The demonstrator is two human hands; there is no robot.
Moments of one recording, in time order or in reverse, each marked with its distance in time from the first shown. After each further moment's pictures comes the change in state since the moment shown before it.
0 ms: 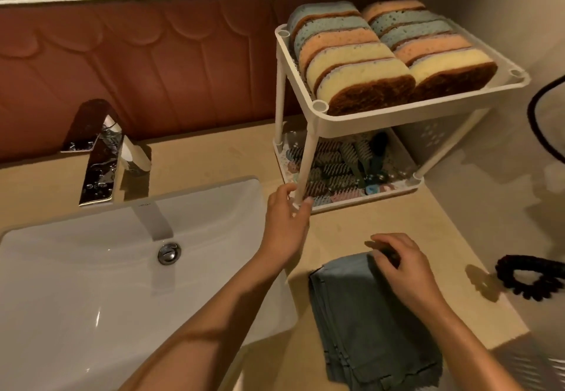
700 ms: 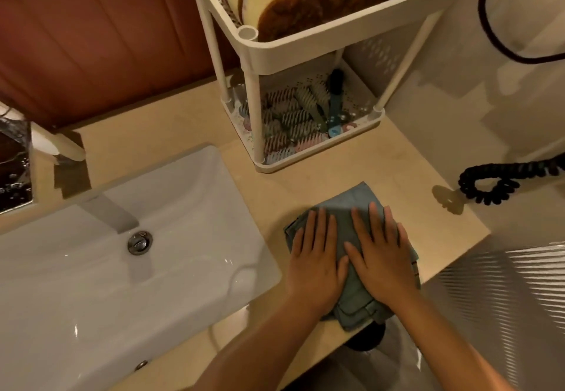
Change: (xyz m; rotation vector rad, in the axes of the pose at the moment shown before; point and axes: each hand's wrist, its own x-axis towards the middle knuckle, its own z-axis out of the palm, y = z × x) left_hand -0.102 -0.095 0.087 0.961 -0.370 0.403; right_hand -0.076 0.046 0.053 -0.577 -0.062 0.114
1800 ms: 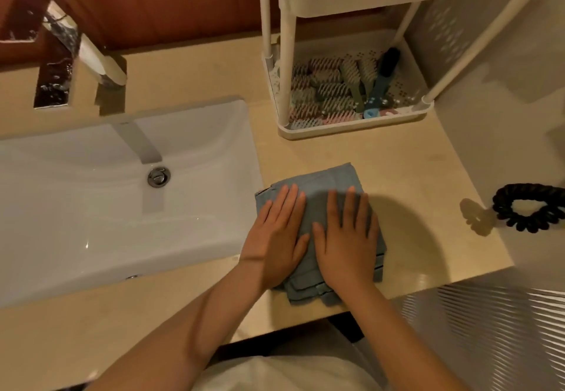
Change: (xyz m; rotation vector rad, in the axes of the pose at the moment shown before) left_hand -0.026 -0.040 -0.006 0.092 0.075 -0.115; right_hand 0.005 -0.049 0.007 -0.030 0.035 -0.112
